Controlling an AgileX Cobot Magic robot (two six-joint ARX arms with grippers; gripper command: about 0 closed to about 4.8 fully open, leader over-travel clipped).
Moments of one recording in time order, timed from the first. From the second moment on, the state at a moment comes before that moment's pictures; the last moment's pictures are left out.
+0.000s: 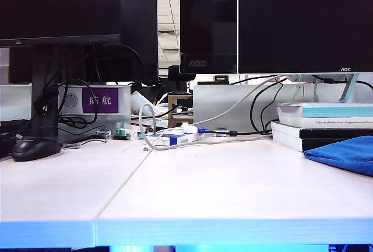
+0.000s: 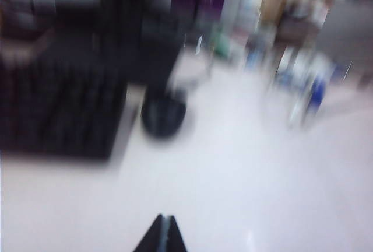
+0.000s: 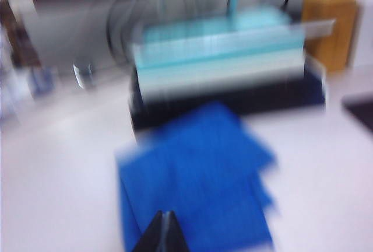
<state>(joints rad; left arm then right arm) 0.00 0.00 0.10 -0.18 0.04 -0.17 0.03 0.00 0.06 -0.07 0.11 0.17</state>
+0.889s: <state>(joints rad) 0.00 0.57 0.83 -0.18 0.01 -0.20 0.03 0.32 0.60 -0.01 0.26 0.18</state>
